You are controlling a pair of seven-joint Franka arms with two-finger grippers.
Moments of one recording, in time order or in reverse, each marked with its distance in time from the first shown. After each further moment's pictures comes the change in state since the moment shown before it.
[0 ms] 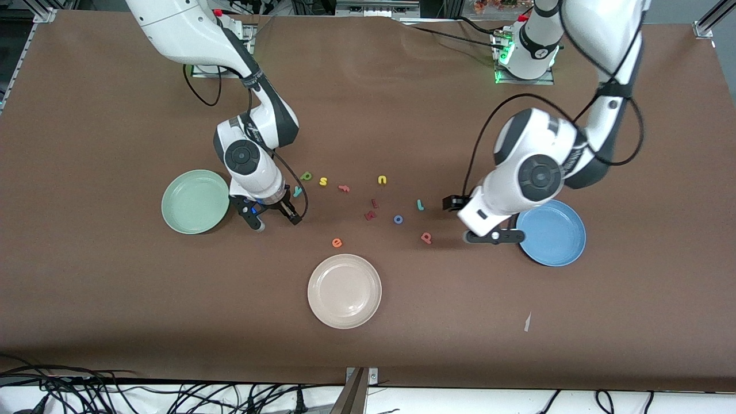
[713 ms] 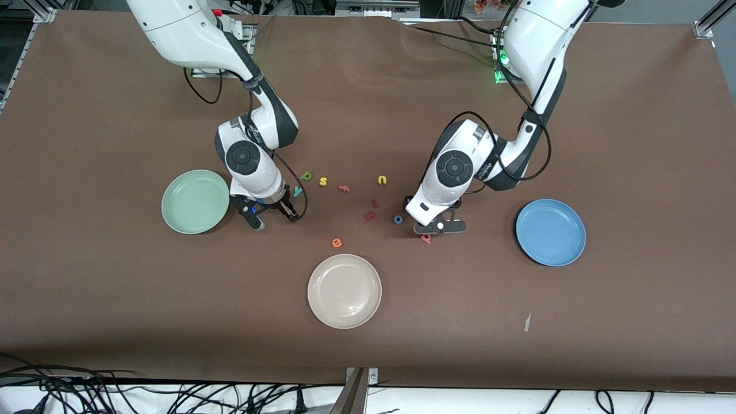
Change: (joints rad) left arm -0.138 0.129 0.001 -0.126 0.087 0.298 -0.236; right arm 0.000 0.010 -0.005 -0.009 0.000 0.016 0.000
